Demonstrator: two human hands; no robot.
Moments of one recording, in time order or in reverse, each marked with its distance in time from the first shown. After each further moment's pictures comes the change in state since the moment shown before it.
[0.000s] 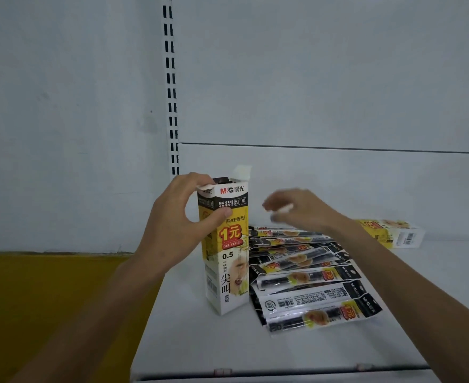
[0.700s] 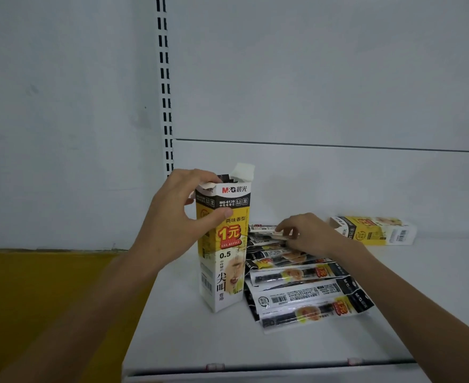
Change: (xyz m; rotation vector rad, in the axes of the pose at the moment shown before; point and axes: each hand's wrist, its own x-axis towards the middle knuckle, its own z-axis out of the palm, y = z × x) left_hand 0.000 0.009 0.000 -0.008 -0.071 0.016; right_hand -0.011 0.050 0.023 -0.342 -0.077 0.045
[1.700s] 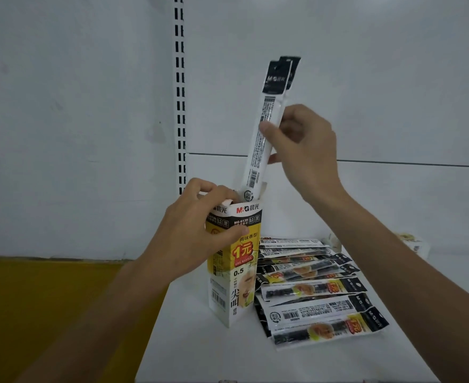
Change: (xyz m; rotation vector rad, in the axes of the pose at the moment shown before) left_hand 0.001 0.018 -0.011 0.157 -0.102 0.044; right_hand -0.006 -0.125 -0.111 0.972 0.864 -0.249
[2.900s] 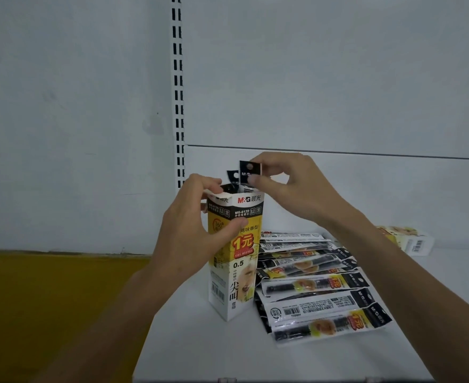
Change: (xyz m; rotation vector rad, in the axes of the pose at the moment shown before) left_hand -0.005 -0.013 0.022 -0.174 0.213 -0.052; right_hand -0.022 0.028 -0.011 -0.369 -0.495 0.010
